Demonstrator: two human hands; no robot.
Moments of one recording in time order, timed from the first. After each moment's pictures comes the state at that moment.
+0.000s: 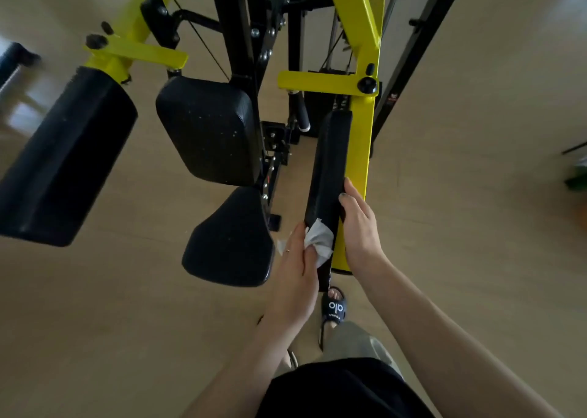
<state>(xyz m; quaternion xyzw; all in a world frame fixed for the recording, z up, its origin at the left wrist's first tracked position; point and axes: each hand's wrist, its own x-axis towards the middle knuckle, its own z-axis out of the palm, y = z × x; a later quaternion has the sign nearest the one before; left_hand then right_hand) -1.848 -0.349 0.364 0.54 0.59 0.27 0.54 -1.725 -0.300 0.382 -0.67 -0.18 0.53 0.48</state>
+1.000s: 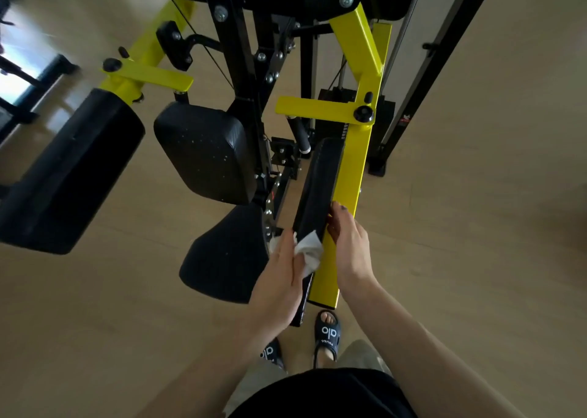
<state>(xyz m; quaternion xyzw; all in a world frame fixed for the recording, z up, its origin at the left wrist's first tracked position) -1.830 -0.312 0.372 0.63 0.60 0.17 0.46 -1.697 -0.282 0.387 -0.66 -0.20 0.56 0.46</state>
